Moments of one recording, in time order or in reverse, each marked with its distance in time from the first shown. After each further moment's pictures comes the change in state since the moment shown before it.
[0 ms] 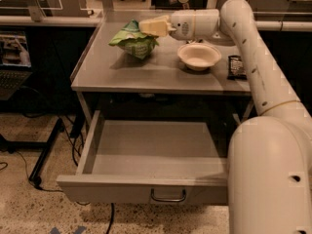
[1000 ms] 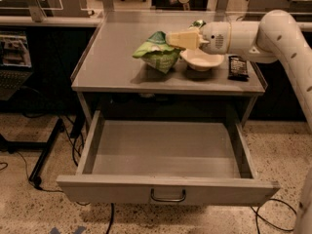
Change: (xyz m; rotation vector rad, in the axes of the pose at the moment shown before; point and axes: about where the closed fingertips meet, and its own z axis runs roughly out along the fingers) arm 0.014 0.060 -0.090 0.017 -0.014 0.089
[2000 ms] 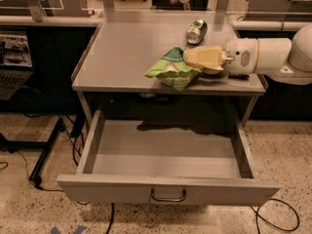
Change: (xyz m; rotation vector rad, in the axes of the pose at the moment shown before) arm 0.030 0.063 -0.058 0.079 0.039 0.147
